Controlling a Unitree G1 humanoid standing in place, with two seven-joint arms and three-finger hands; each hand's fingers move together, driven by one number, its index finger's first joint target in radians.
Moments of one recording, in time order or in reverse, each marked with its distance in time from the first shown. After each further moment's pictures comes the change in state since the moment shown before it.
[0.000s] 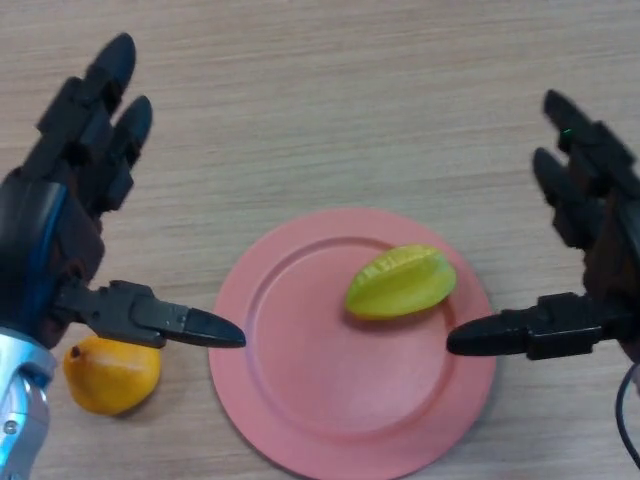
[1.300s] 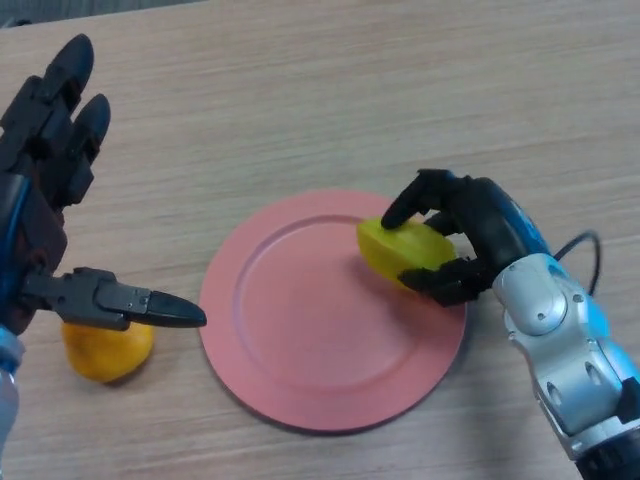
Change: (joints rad) left arm -0.031 0.048 0.077 0.143 0.003 -0.117 -0.022; right arm -0.419 0.012 0.267 0.919 -0.450 -0.273 -0.060
